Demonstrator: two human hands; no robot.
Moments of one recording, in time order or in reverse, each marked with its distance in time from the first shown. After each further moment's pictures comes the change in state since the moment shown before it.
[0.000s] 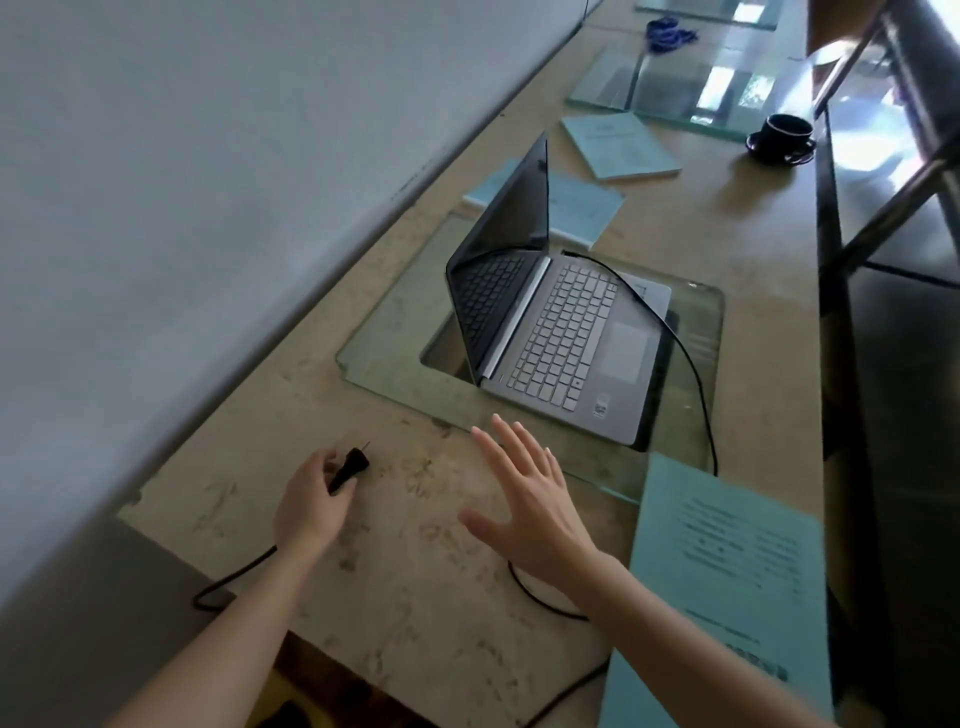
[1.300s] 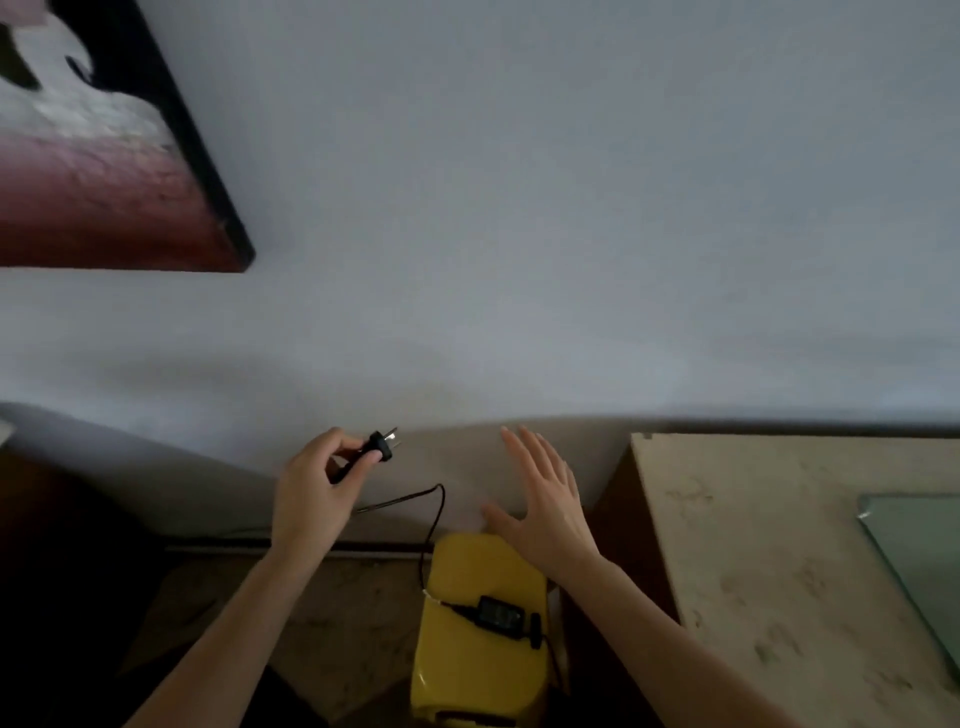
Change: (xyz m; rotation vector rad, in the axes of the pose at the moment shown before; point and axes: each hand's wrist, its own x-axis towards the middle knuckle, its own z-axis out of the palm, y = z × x) left_hand -0.319 -0.282 -0.241 -0.110 0.969 -0.365; right_hand -0.041 -0.362 0.193 0.023 -0.513 -0.850
